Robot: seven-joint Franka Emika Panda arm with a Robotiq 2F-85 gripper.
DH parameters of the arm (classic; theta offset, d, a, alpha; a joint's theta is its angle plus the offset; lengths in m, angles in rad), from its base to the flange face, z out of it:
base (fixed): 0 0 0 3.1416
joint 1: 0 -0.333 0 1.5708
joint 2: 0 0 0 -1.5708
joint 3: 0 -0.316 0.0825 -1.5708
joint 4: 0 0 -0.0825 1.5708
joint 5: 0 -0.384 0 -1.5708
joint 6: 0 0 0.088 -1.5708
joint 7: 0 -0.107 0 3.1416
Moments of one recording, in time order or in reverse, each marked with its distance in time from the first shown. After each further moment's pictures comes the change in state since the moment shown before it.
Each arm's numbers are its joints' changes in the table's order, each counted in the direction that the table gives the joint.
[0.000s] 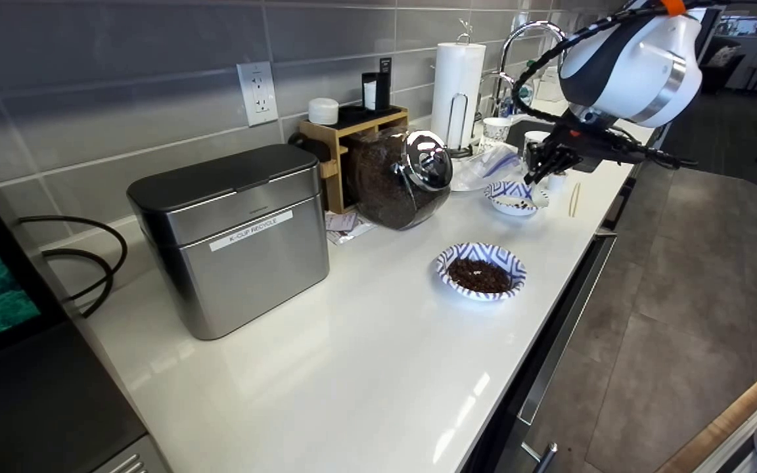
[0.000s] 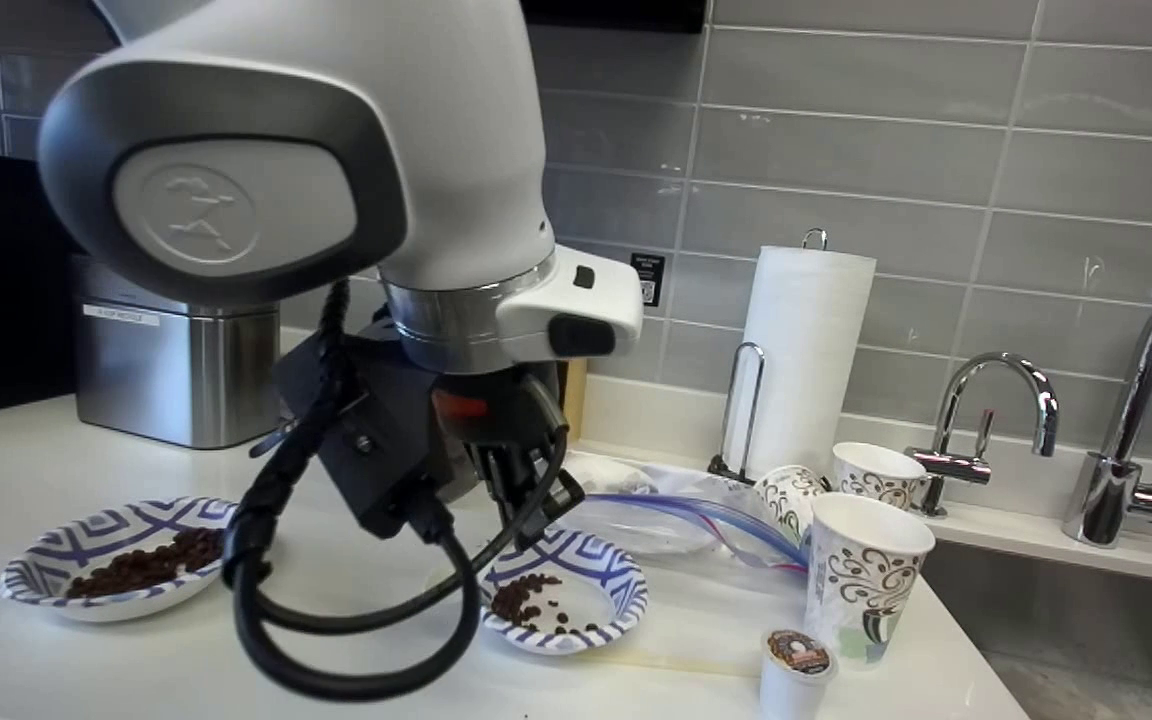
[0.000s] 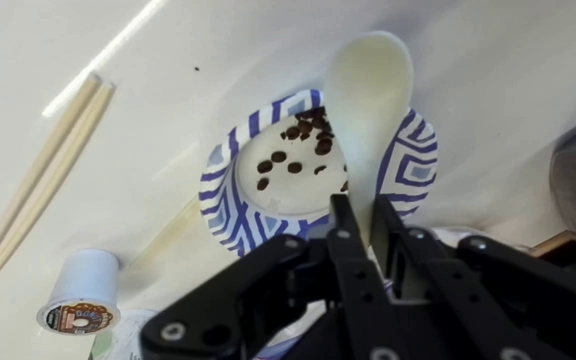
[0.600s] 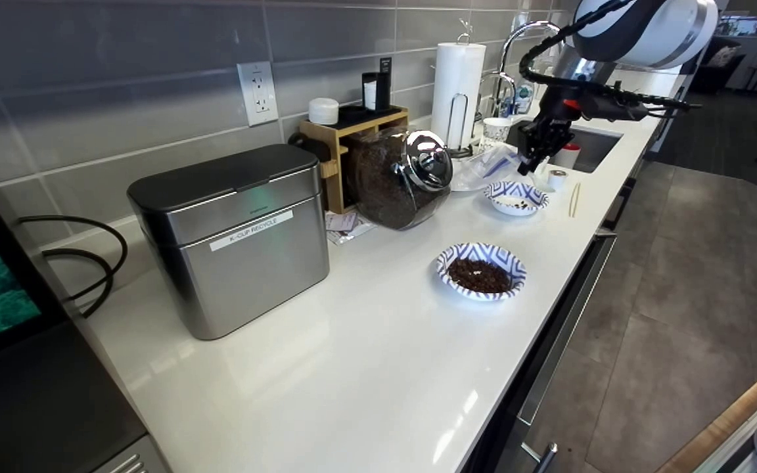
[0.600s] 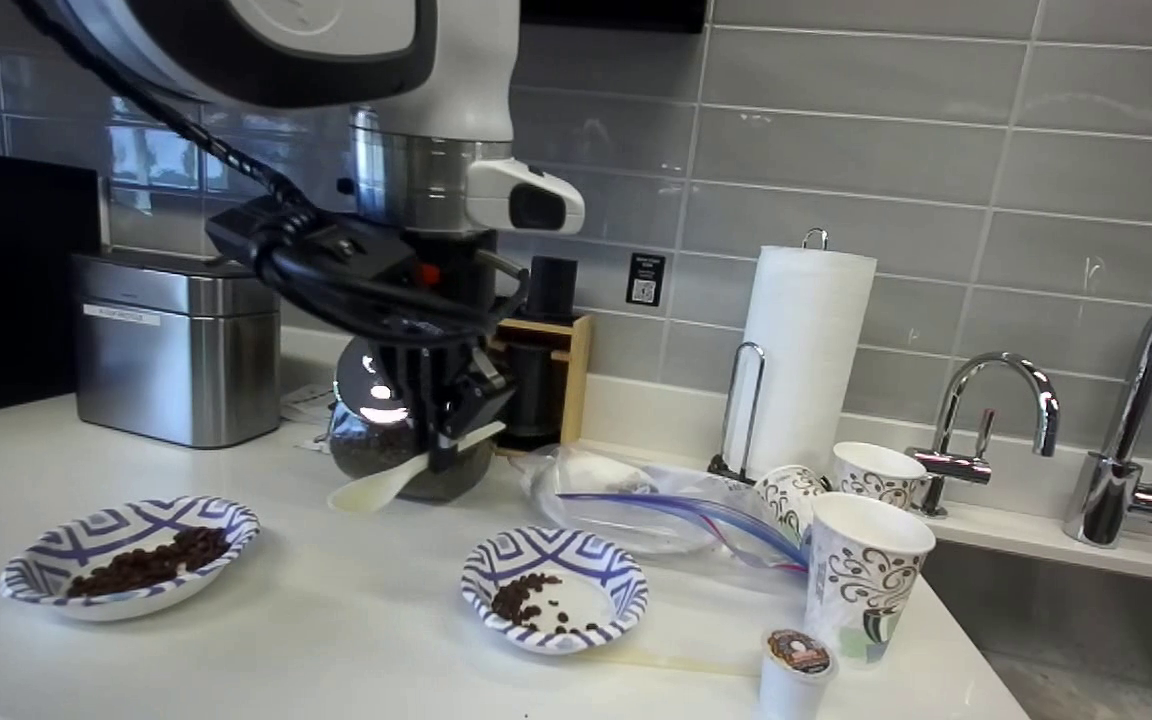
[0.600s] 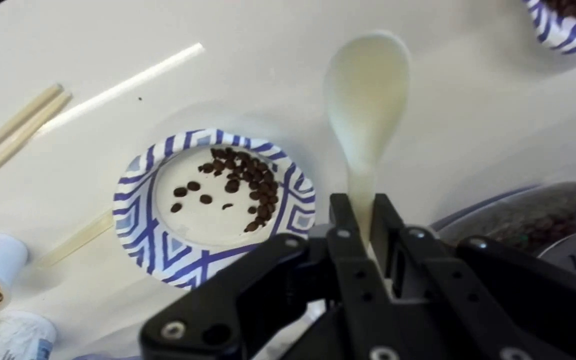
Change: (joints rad) arm 0.290 -0.132 -0.340 0.085 0.395 -0.420 -0.206
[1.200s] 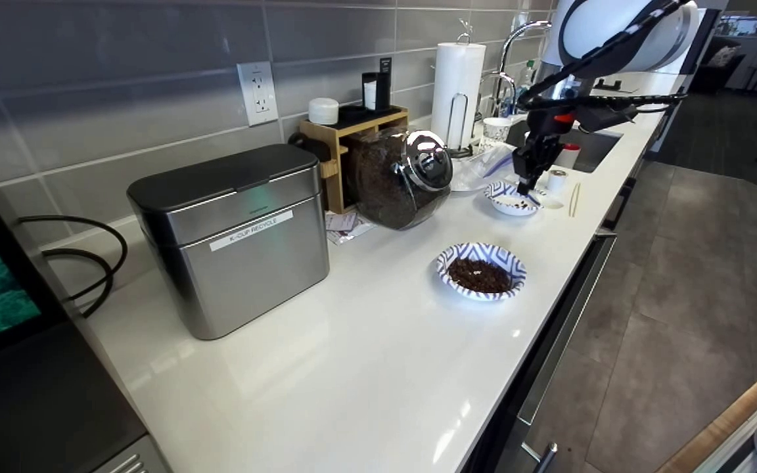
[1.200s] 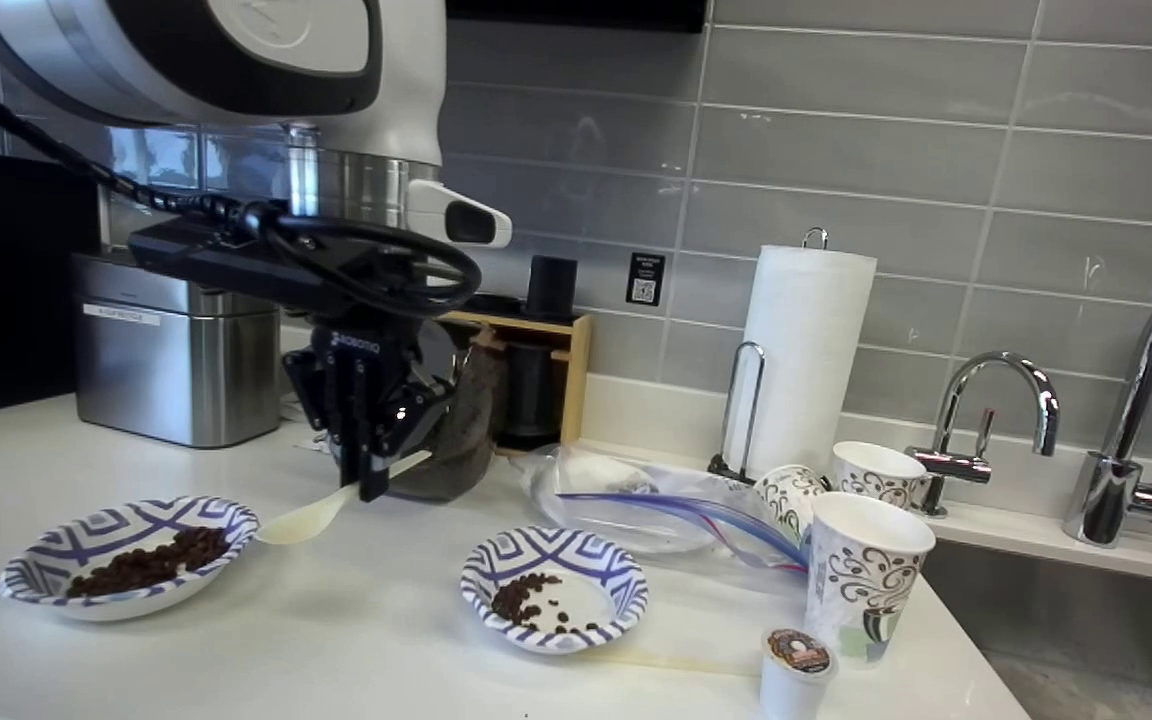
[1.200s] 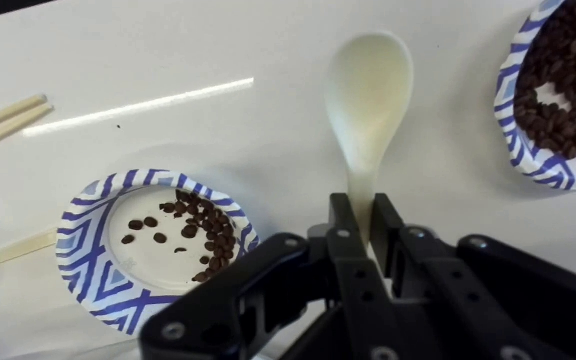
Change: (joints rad) arm 0.054 0.015 -0.142 -0.005 0.149 -0.101 0.020
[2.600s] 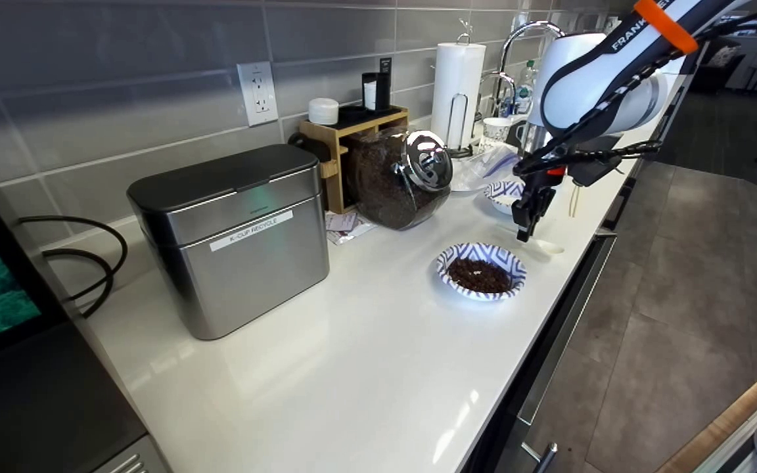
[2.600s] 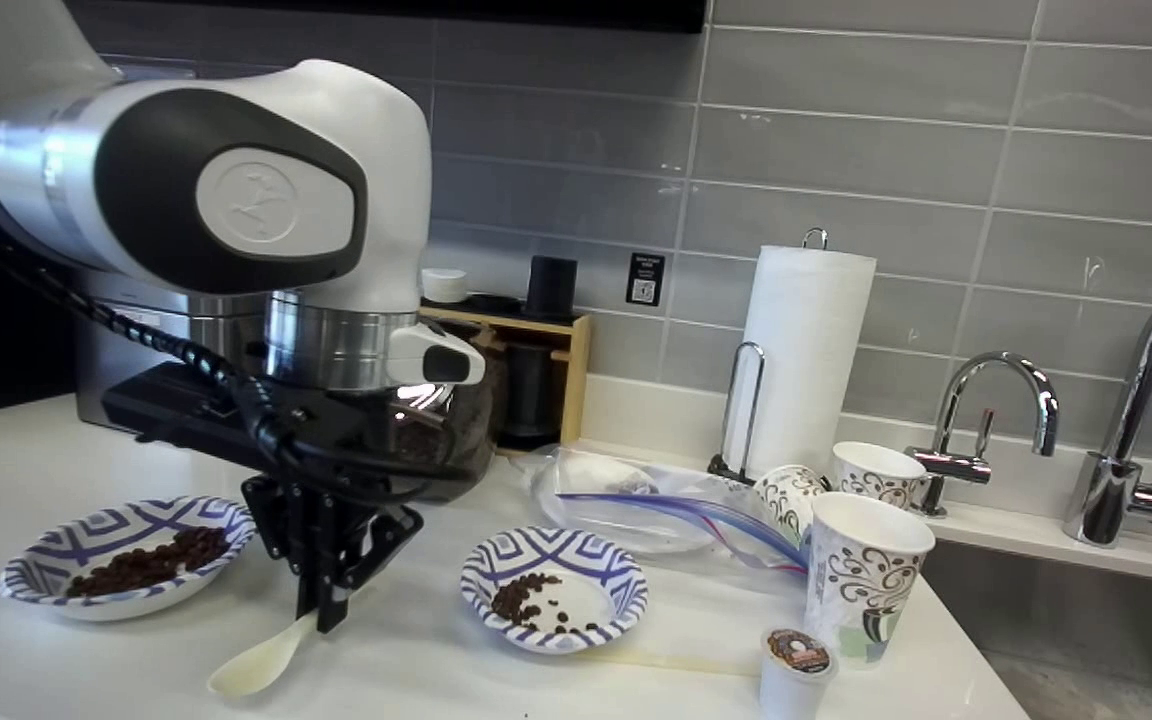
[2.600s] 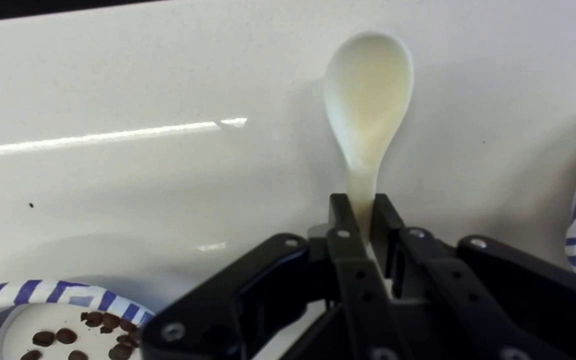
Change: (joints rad) arm 0.018 0.163 -0.029 -0.051 -0.001 0.114 0.094
